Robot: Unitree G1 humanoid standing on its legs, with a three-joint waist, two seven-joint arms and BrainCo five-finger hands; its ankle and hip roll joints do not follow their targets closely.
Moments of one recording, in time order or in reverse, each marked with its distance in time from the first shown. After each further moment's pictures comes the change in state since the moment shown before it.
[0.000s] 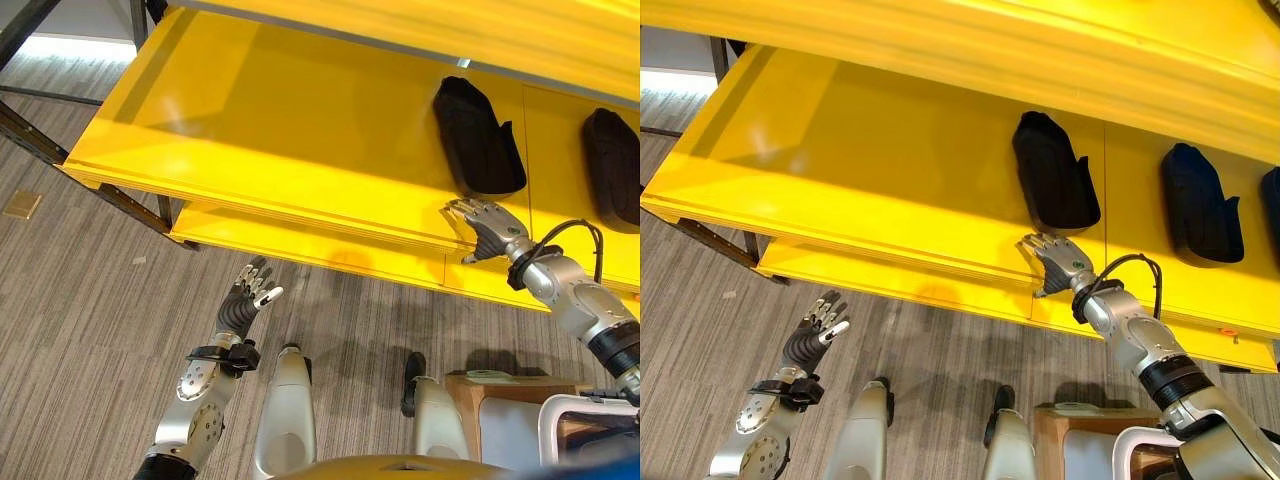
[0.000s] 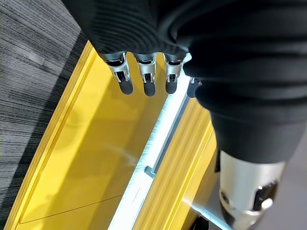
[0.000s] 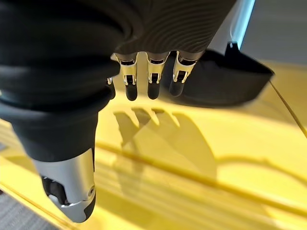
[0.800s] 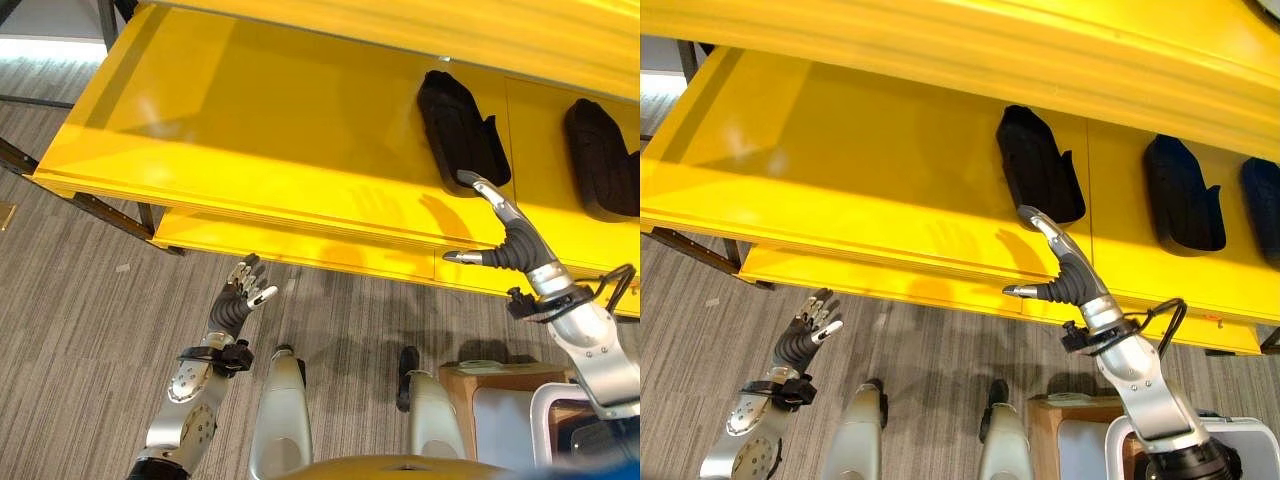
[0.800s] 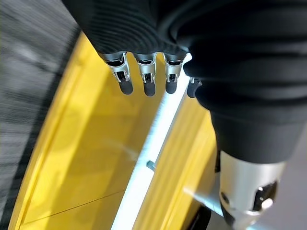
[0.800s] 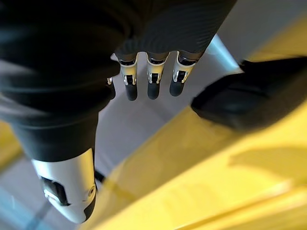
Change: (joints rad) left arm 0.003 0.043 0.033 -0.063 0.045 -0.013 0.004; right arm 0.467 0.212 -0.416 -0.628 0.668 -0.121 0.041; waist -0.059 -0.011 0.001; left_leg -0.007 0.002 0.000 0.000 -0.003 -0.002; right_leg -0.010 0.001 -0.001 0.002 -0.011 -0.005
